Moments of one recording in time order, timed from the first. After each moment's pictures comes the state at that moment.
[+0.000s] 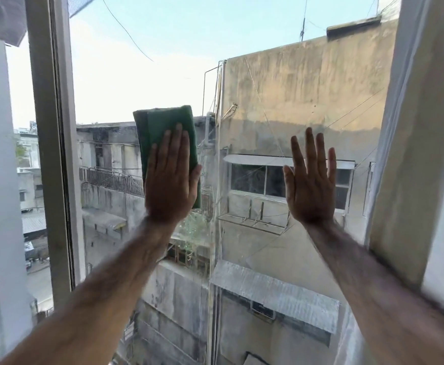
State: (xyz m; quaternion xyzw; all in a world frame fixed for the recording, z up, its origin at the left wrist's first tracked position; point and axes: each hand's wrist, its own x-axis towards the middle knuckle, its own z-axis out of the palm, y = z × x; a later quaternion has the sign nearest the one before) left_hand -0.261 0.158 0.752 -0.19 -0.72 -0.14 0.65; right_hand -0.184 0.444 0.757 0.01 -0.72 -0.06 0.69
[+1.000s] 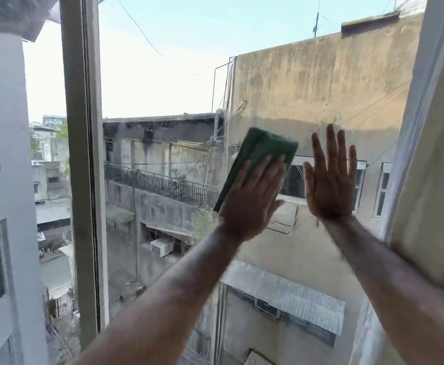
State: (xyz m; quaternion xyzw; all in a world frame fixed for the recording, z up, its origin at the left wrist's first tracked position) left_hand -0.222 0.252 0.718 -0.33 -0.70 -0.01 0.63; right_hand -0.181 0.445 0.755 0.00 -0.73 -0.07 0.68
